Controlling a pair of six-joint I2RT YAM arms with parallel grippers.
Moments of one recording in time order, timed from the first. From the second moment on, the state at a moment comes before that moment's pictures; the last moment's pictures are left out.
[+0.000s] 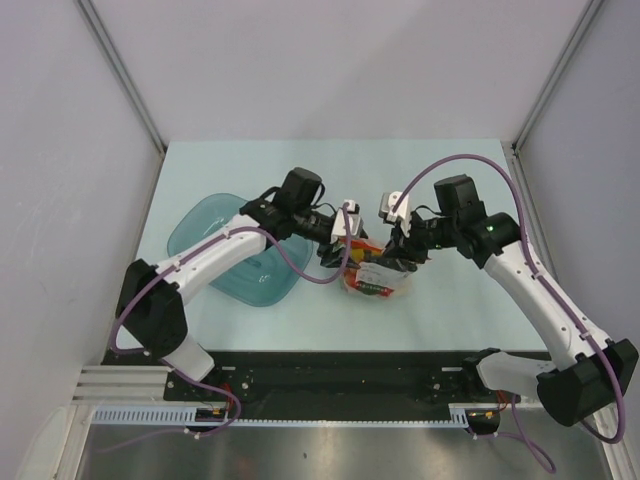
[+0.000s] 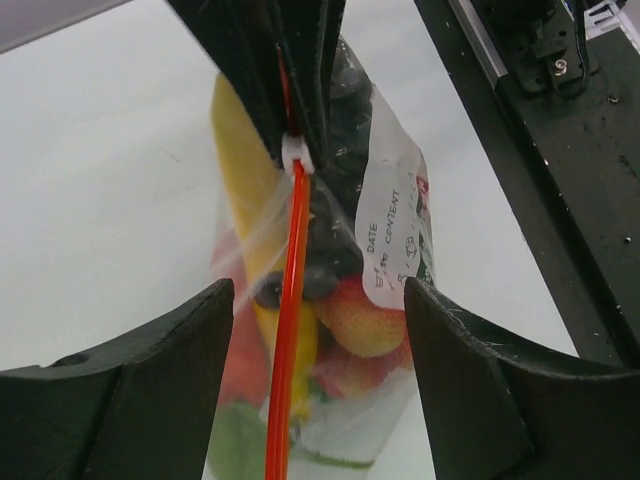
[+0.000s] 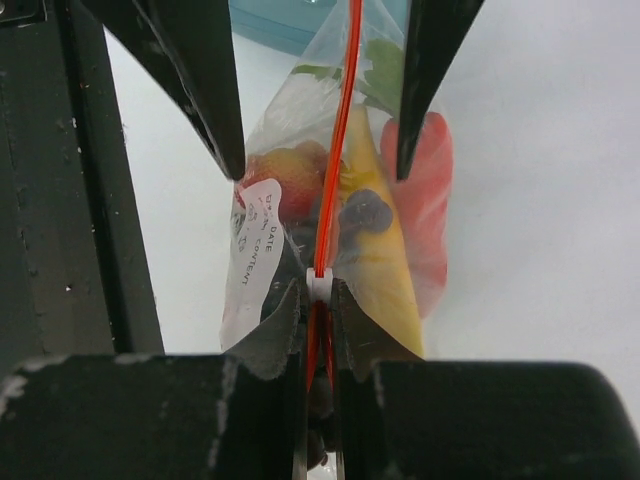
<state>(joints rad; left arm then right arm) -0.68 1.57 1.32 -0.45 0.96 0.82 0.42 1.18 1.19 -0.81 -0.69 -0.69</state>
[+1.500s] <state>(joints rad) -0.60 1.56 1.27 -0.34 0.95 0.67 0.11 1.12 1.15 -0.97 -0.81 -0.91</state>
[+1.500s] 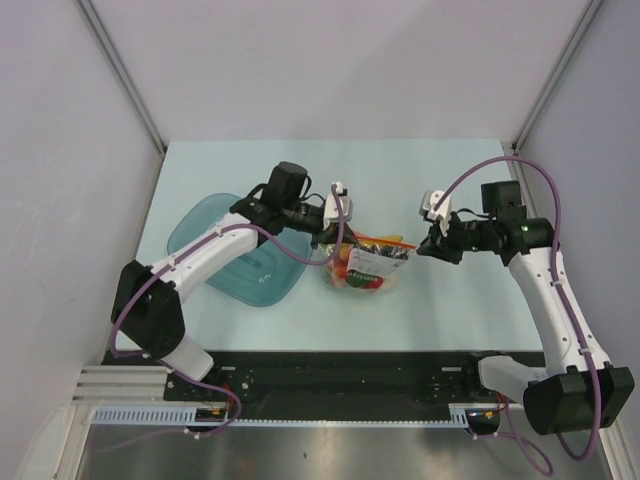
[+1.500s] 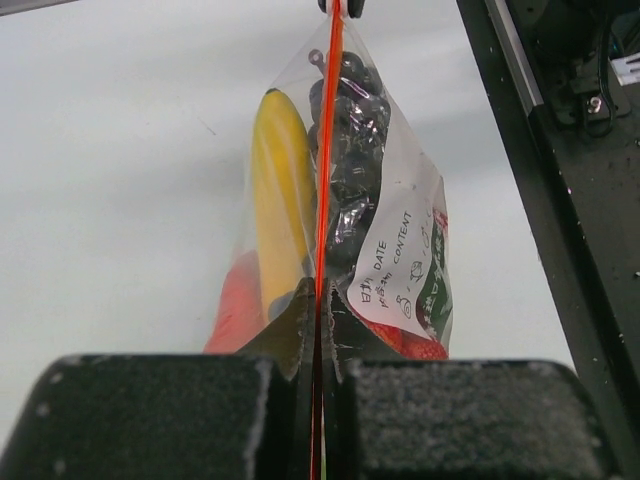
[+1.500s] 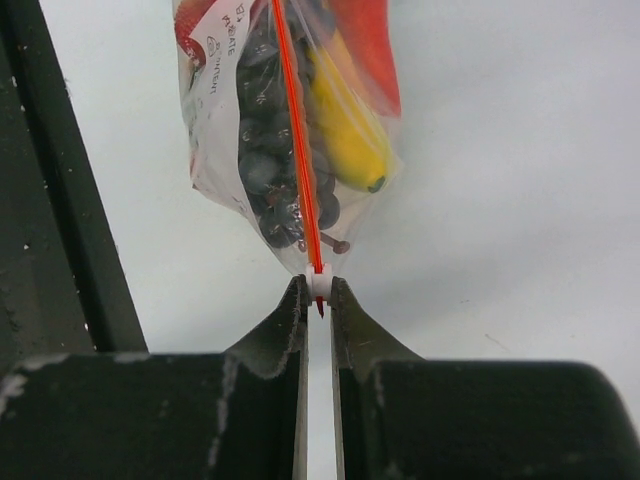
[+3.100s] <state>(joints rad) -0.33 1.99 2.24 -0.61 0.64 0.05 -0.14 1.48 1.43 -0.48 -0.58 -0.15</state>
